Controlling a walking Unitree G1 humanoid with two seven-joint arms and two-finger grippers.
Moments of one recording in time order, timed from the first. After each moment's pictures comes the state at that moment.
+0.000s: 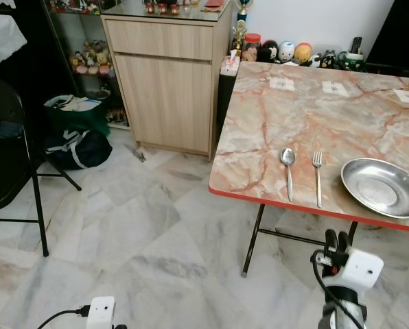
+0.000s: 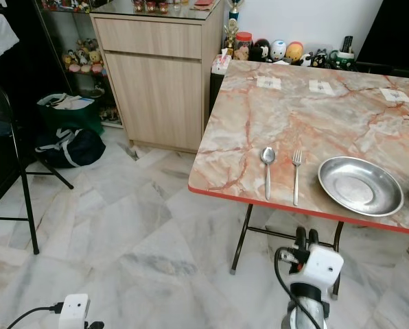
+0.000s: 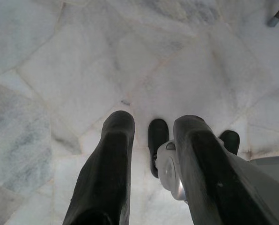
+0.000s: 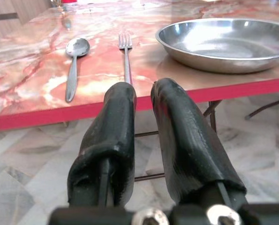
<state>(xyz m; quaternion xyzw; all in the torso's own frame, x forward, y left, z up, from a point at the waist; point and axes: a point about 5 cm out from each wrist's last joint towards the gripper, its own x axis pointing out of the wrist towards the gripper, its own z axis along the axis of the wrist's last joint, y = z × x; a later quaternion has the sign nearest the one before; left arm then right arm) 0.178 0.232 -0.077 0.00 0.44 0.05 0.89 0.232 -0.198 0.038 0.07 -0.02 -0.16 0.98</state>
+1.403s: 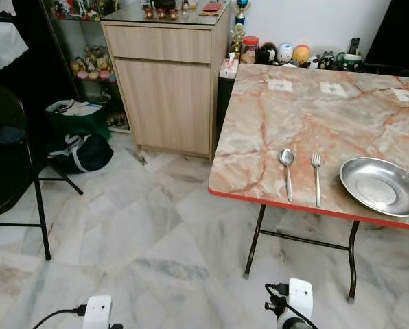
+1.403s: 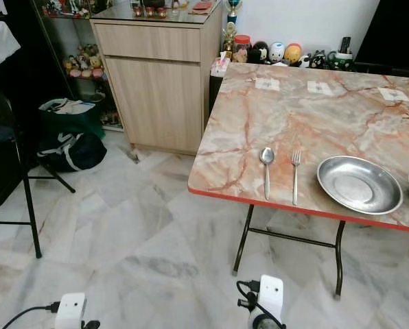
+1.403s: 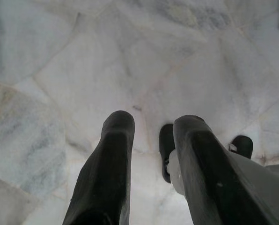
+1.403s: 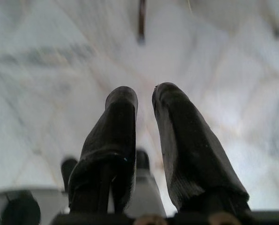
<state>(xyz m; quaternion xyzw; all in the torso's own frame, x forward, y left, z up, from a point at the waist) 0.178 0.239 -0.075 0.01 0.44 0.06 0.90 0.179 -0.155 -0.086 0.10 0.42 -0.07 0.90</state>
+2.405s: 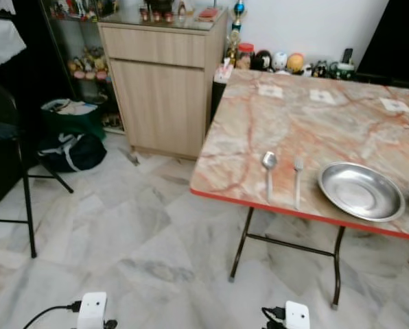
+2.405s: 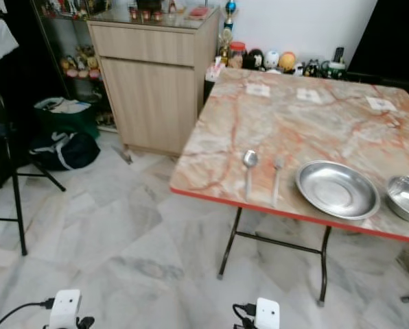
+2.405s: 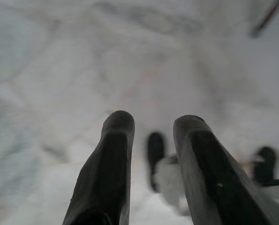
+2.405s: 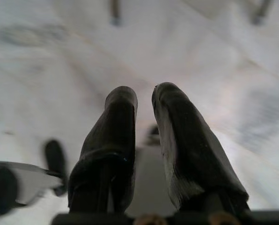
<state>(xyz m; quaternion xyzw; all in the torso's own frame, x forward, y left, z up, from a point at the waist) 0.191 0.240 -0.068 0.02 0.42 0.06 0.90 0.154 -0.154 -0.097 0.10 0.45 -0.07 0.89</state>
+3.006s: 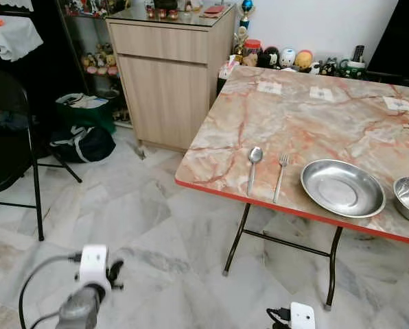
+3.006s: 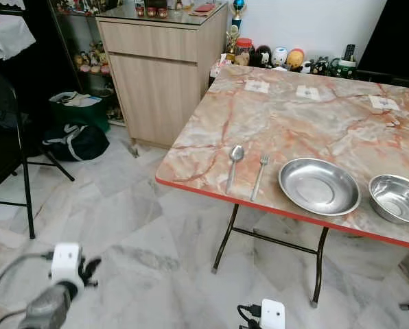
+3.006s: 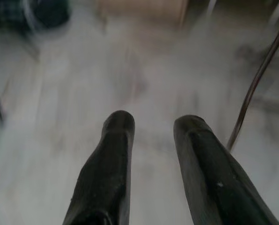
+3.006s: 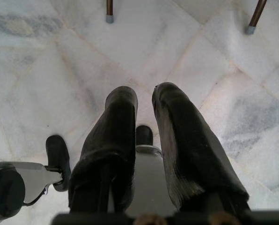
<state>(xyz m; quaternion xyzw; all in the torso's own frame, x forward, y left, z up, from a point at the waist) 0.272 0.246 0.016 0.03 0.13 0.01 0.99 0.159 -0.155 -0.095 0.10 0.44 -0.06 0.89</state>
